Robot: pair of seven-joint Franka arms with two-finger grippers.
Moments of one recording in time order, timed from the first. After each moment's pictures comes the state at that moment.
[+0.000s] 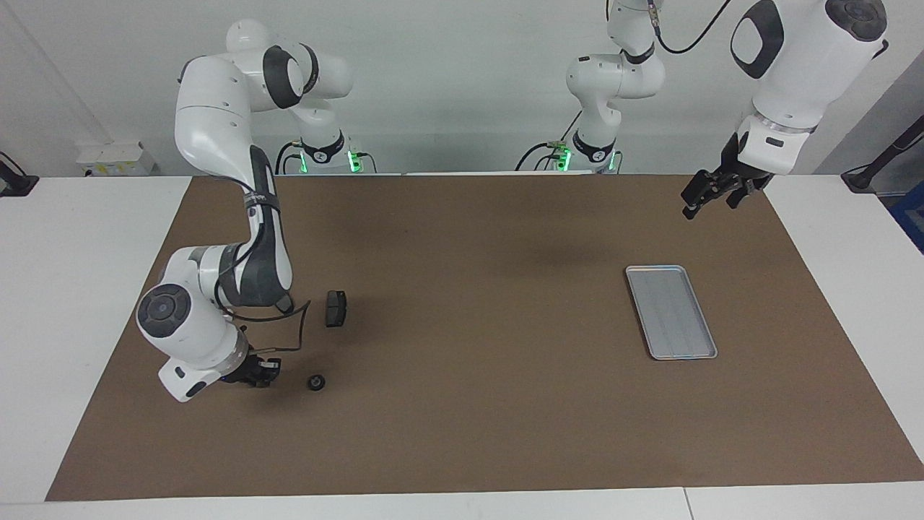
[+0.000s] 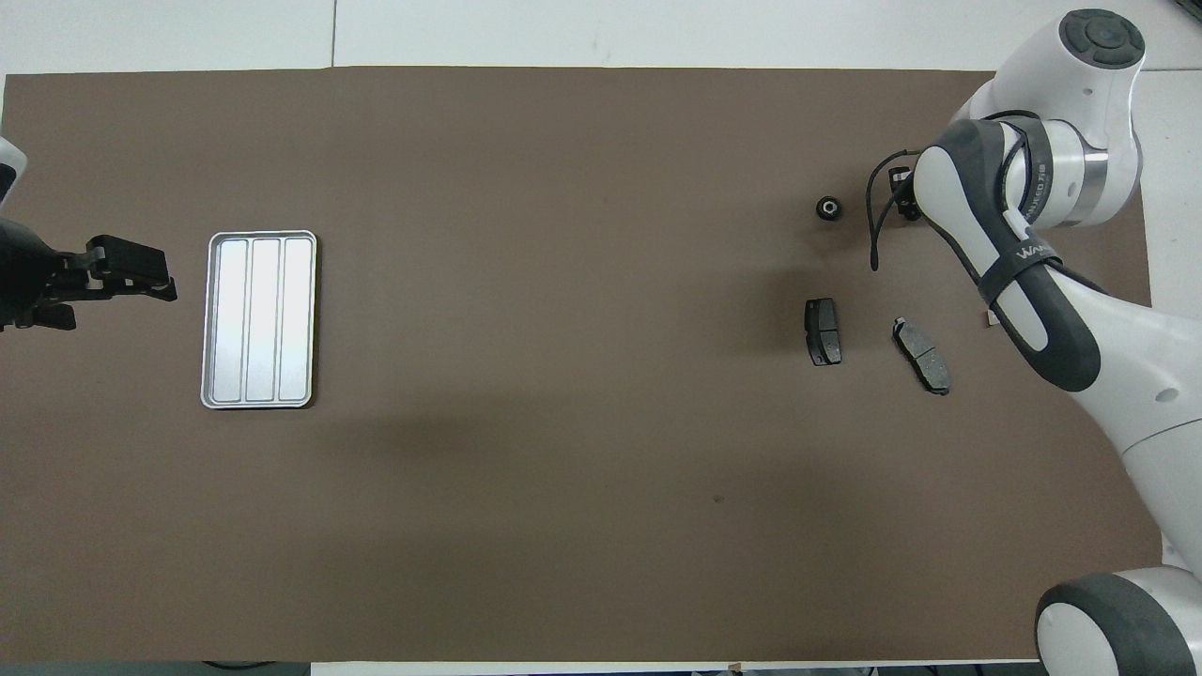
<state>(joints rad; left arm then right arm) -0.11 -0.04 0.06 -1.70 -0.02 1.66 -0.25 -0.12 0.79 0.12 -1.23 -0.11 1.95 0.00</state>
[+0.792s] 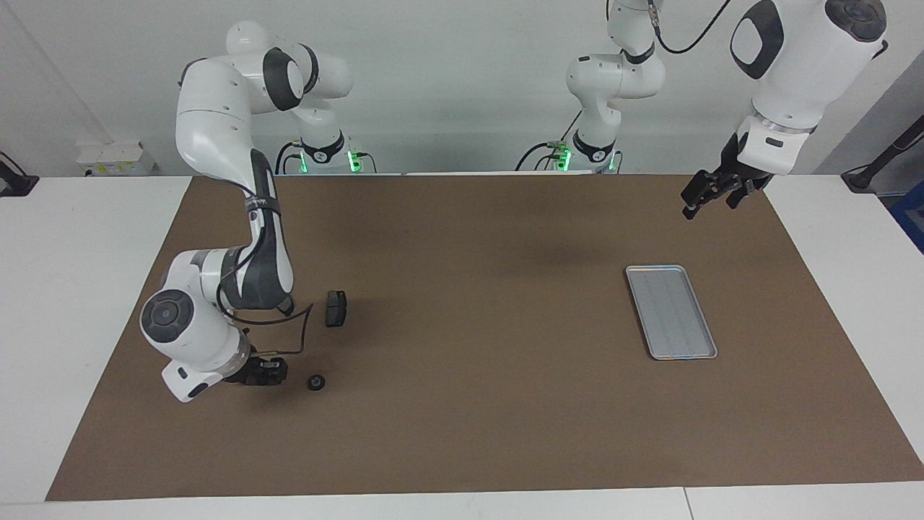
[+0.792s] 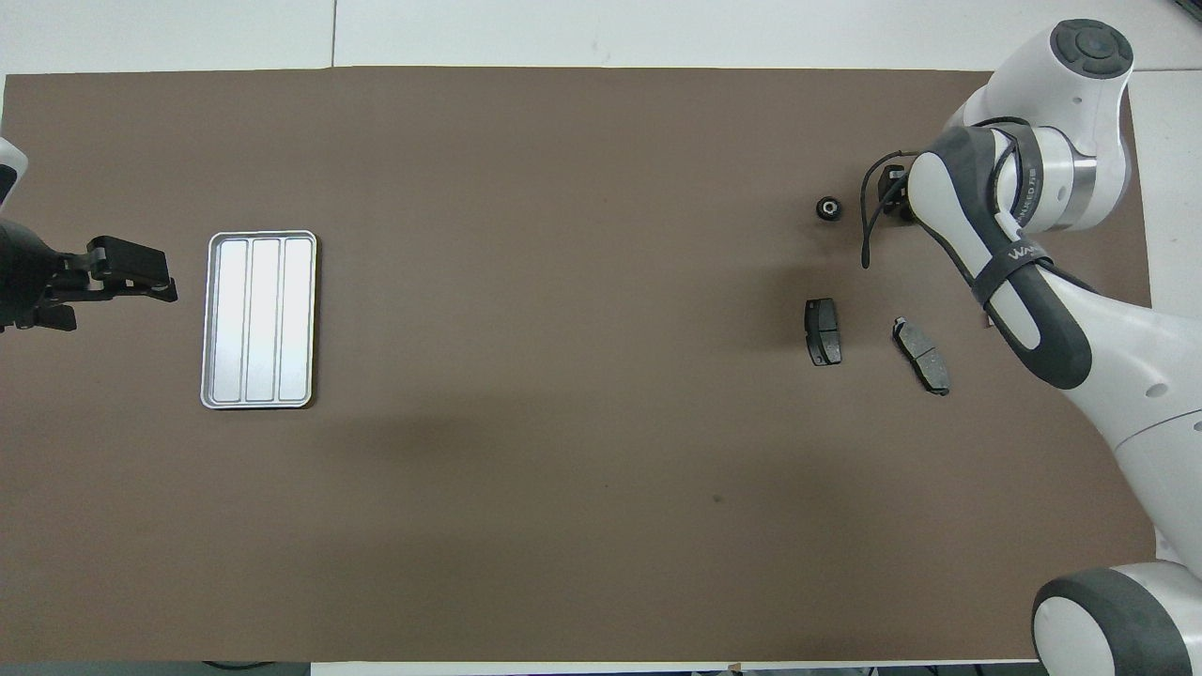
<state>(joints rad) -0.11 -0.04 0.06 -1.70 -0.02 1.66 -0.25 -0.12 0.78 0.12 -1.21 -0.11 1.84 0.05</state>
